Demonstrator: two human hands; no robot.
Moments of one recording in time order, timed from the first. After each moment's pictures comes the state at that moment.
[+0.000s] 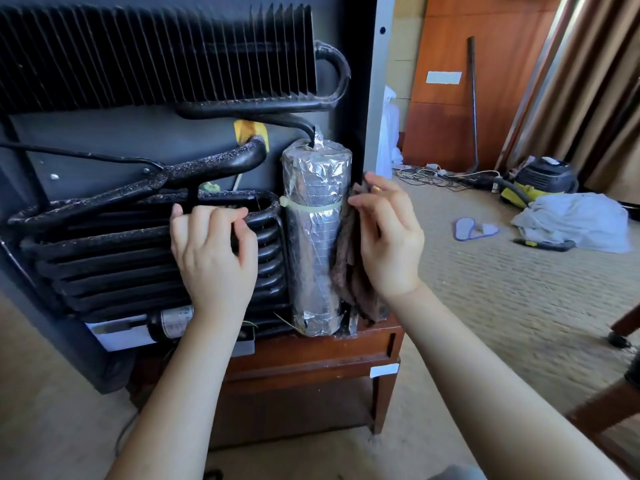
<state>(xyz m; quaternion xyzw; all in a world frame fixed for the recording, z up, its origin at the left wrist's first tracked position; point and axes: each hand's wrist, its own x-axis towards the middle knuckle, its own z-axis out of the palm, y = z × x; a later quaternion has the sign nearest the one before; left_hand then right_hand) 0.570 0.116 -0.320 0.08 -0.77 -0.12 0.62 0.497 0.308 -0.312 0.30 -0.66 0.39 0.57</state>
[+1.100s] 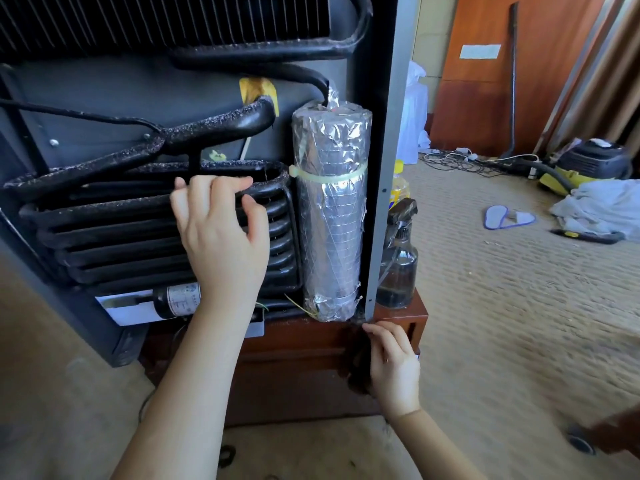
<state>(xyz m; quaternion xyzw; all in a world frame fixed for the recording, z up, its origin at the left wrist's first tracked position) 0.574 0.126 -0.319 0.09 -0.78 -0.14 0.61 0.543 0.327 -0.533 0.20 -0.81 0.44 0.32</state>
